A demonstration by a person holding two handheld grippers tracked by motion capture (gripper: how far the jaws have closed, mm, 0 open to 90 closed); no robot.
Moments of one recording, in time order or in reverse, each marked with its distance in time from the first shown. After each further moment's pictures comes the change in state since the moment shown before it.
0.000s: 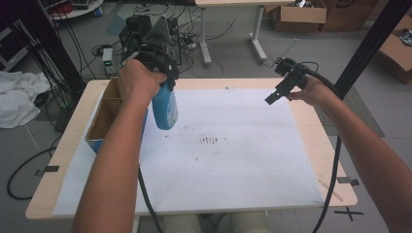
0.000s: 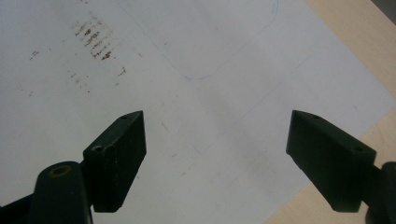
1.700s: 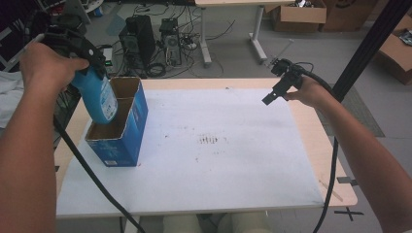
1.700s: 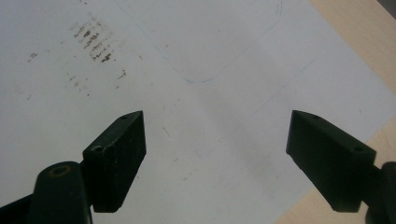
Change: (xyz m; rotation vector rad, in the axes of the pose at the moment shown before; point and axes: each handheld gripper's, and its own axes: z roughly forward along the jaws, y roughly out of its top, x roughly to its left) left arm 0.130 -0.031 -0.049 -0.019 0.109 -0.123; right arm 0.002 0.007 0.008 0.011 0.002 0.000
